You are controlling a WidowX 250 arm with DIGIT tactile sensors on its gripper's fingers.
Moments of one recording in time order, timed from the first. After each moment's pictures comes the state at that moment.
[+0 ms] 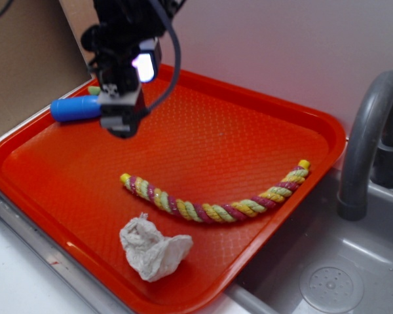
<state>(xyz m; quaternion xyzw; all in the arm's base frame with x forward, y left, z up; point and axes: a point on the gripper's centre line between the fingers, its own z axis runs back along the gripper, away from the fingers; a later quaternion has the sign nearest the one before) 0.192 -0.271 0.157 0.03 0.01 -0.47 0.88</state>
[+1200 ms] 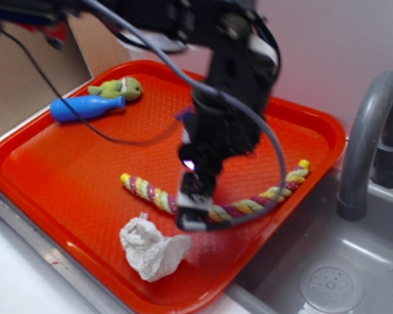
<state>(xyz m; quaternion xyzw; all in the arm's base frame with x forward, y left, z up) 0.200 -0.310 0.060 0.10 0.15 -0.42 0.89</state>
